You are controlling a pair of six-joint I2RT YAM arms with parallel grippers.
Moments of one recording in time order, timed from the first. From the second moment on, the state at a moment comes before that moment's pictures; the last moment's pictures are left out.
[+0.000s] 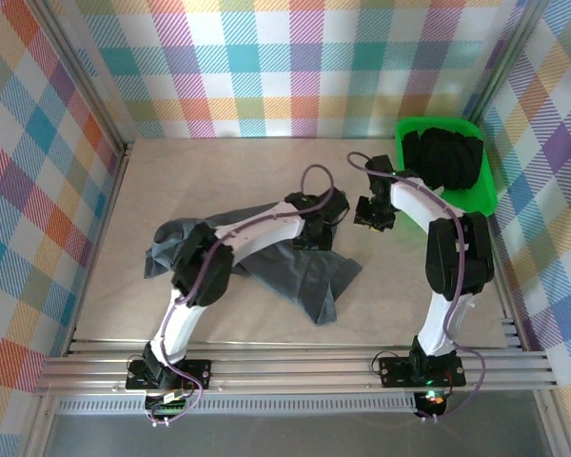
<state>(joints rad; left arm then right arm) -0.88 2.24 1.90 -0.98 -0.17 -0.79 0.22 1.86 1.39 -0.85 -0.08 0.52</state>
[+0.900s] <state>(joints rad) -0.91 2.44 2.09 -1.04 -0.34 -0.71 0.19 1.78 1.32 -0.84 -0.16 0.54</state>
